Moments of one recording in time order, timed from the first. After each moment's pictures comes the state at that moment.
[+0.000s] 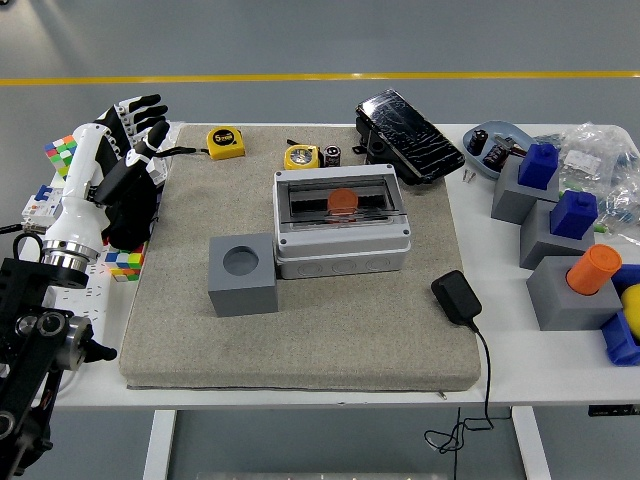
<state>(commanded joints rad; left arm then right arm) -0.12 0.09 -1.44 -1.54 1.40 0.12 -0.15 0.11 -0.08 1.50 0.18 -1.54 0.07 -0.27</state>
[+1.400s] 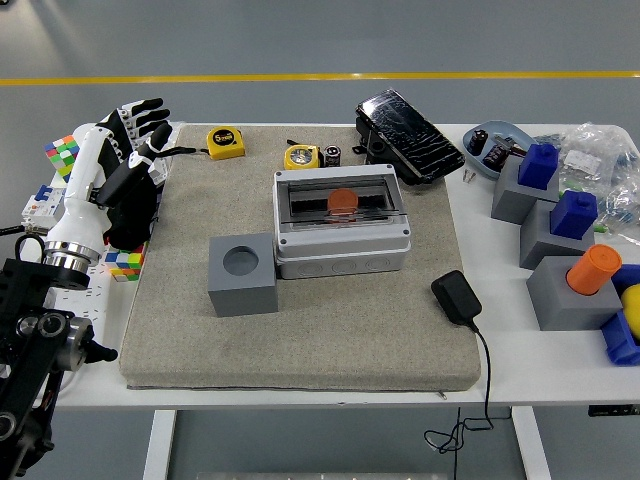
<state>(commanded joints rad) -0.12 0.08 -1.45 -1.54 1.41 0.11 -0.13 0.10 -0.08 1.51 0.18 -1.53 0.07 -0.27</state>
